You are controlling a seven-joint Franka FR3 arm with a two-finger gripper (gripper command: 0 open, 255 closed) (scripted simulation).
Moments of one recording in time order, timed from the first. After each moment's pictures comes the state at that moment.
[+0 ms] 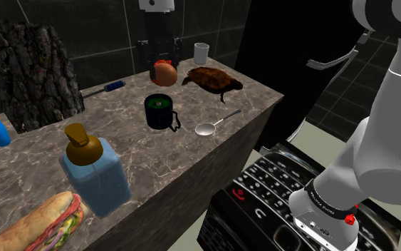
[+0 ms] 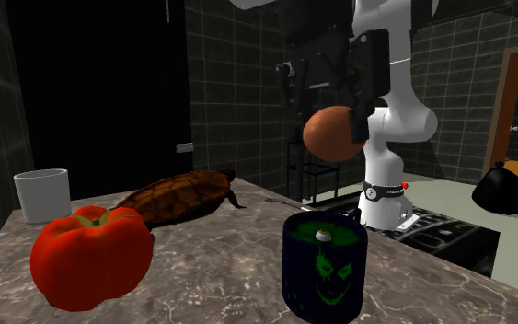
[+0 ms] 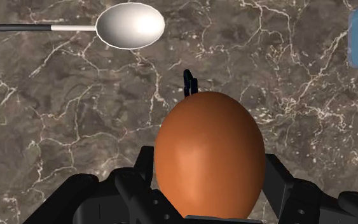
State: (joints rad) arm 0.27 0.30 0.15 -1.46 0.09 1.57 0.37
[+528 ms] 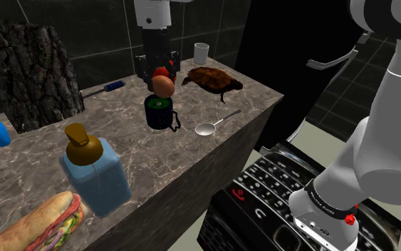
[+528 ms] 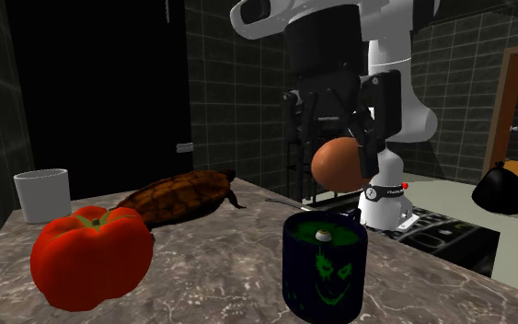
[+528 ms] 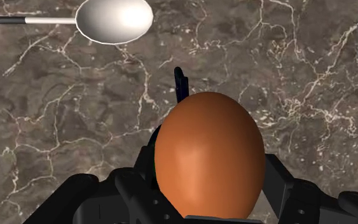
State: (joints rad) arm 0.28 0.31 0.15 -1.54 0.09 1.67 0.38
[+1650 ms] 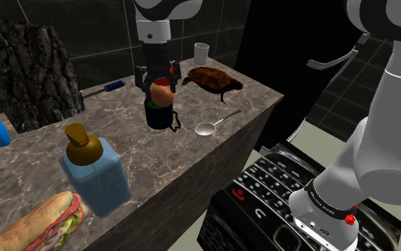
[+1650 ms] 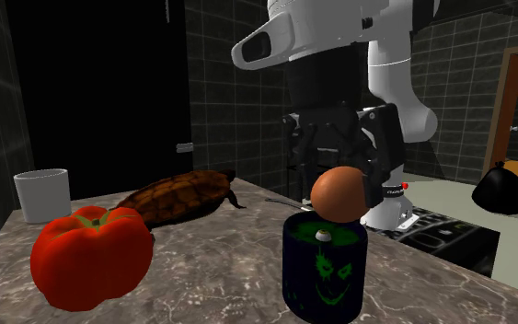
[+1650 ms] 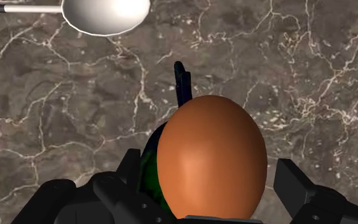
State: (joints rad) arm 0.28 0.33 0.15 -1.61 0.09 1.75 0.37
